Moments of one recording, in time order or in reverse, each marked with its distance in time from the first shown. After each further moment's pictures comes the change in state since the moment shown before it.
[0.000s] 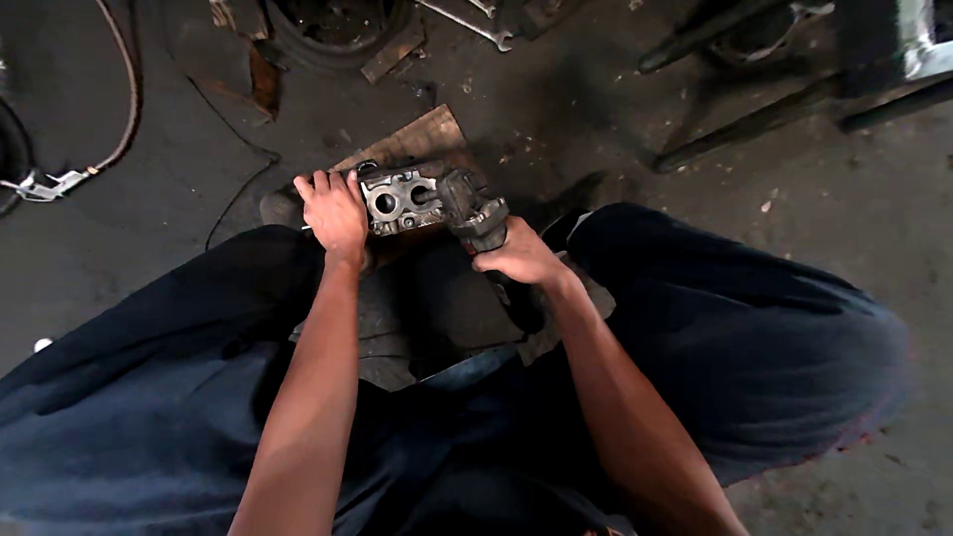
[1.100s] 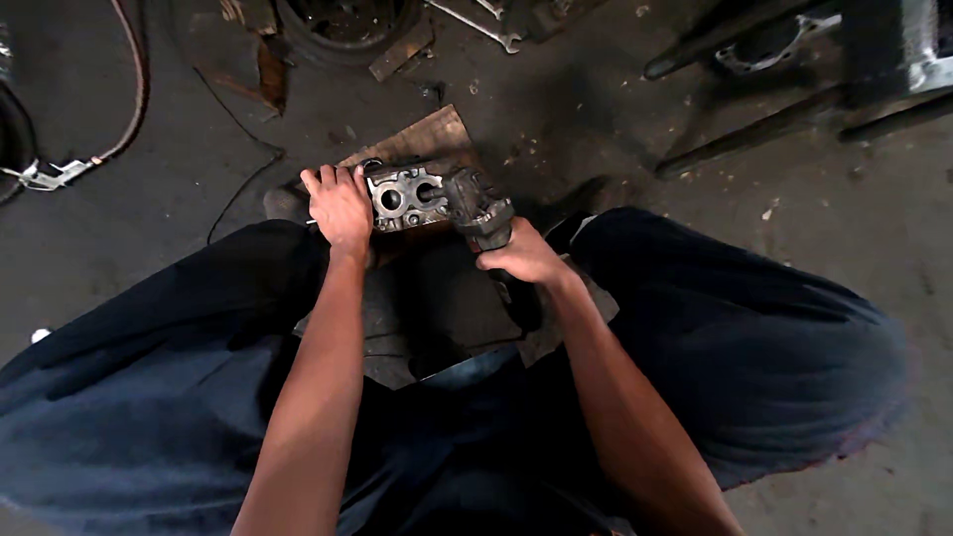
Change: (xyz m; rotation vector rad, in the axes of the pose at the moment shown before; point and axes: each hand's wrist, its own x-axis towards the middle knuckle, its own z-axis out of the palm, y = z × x) left_hand 0.002 0.002 -0.002 -0.022 -0.006 -0.006; right_hand 0.004 0.006 0.002 0.031 0.000 -0.025
